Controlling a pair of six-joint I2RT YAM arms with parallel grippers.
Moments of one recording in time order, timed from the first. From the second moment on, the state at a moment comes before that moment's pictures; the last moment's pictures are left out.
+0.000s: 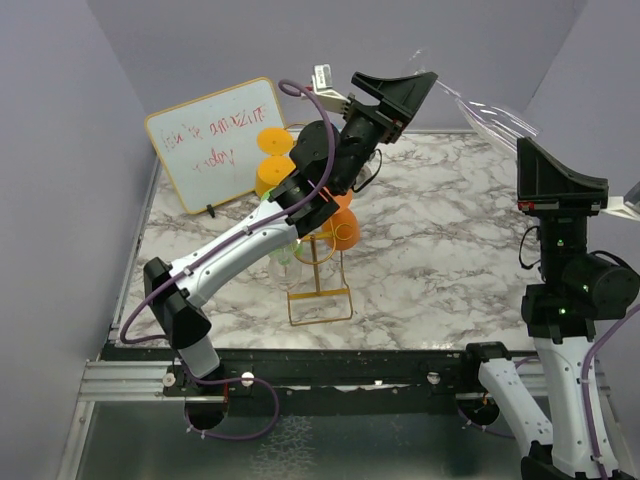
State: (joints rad) left arm -0.93 1.66 1.78 0.34 -0.28 -1.15; right arm 0.04 0.63 0.95 0.48 -0.13 0.89
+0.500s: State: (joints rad) left arm -0.96 1.74 1.89 0.36 -0.40 -1.21; right arm 0.04 0.63 0.91 0.54 -0.17 0.94
